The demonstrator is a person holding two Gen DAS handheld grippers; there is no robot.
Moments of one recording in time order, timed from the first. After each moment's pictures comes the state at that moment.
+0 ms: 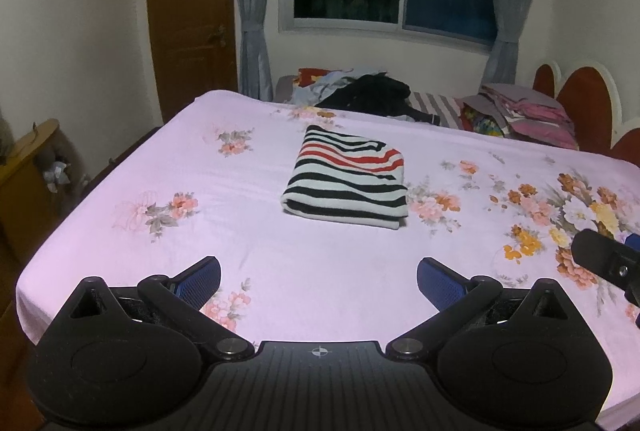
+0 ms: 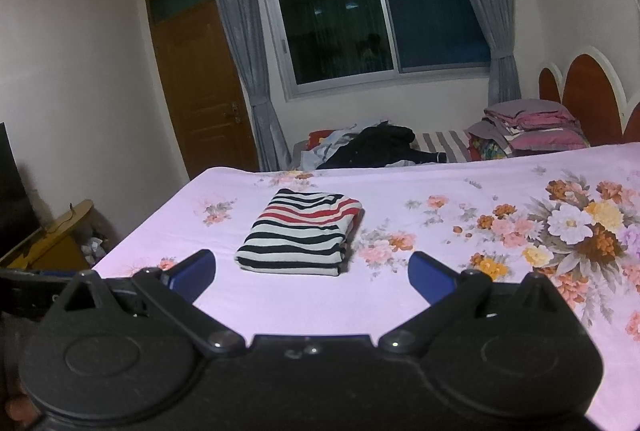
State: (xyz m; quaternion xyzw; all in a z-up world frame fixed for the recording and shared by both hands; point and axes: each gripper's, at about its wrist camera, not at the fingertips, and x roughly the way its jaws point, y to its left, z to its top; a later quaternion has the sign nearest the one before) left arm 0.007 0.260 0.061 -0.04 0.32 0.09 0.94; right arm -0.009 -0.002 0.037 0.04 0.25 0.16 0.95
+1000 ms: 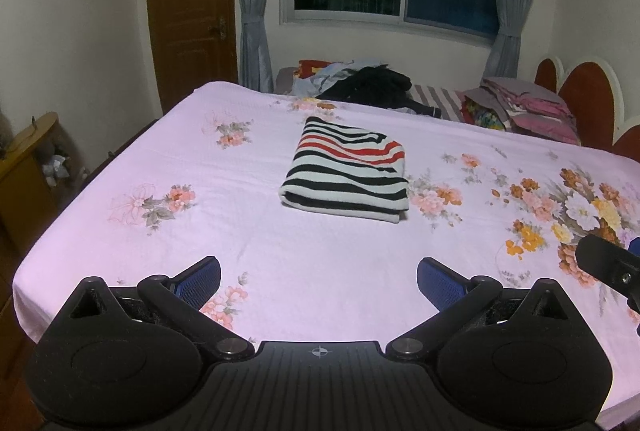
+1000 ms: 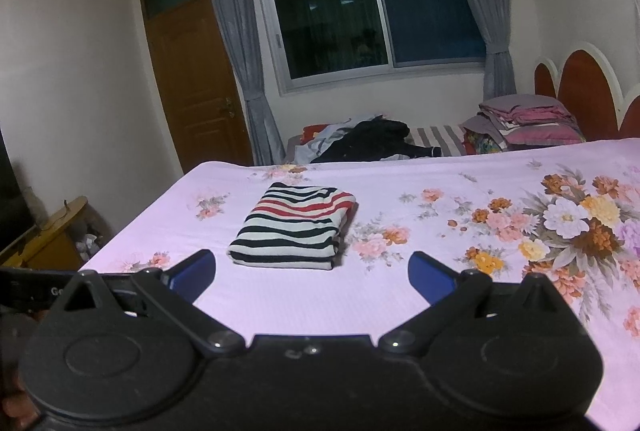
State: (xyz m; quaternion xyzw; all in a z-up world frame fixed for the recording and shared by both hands) left arm 0.015 0.255 0.054 -0.03 0.33 0.08 0.94; right arm -0.008 0.000 0.035 0.04 0.26 0.15 0.95
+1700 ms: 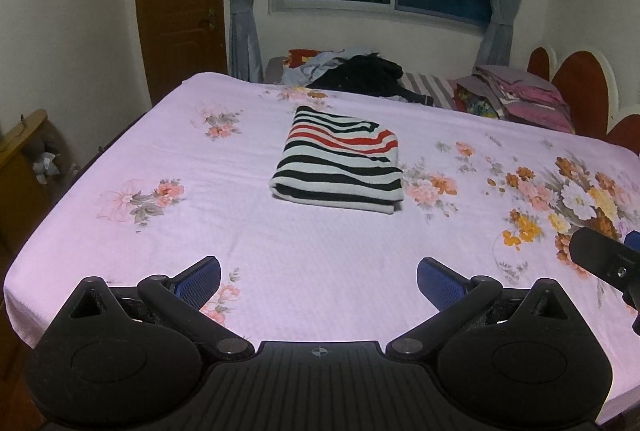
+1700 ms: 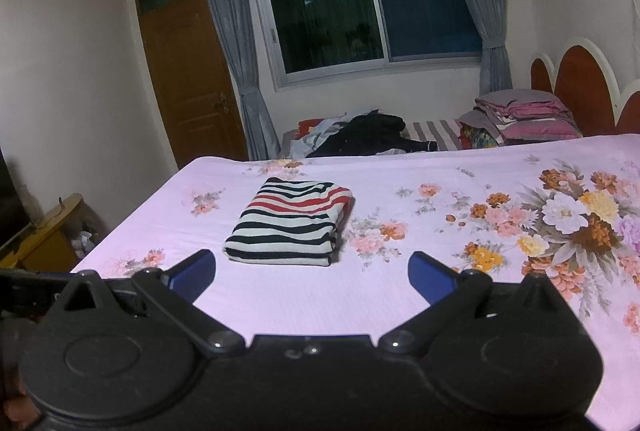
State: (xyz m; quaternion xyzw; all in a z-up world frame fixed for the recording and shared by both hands) left arm 0.028 0.260 0.045 -0.03 0.34 0.07 0.94; right arm -0.003 0.005 0.030 0.04 0.27 0.14 0.95
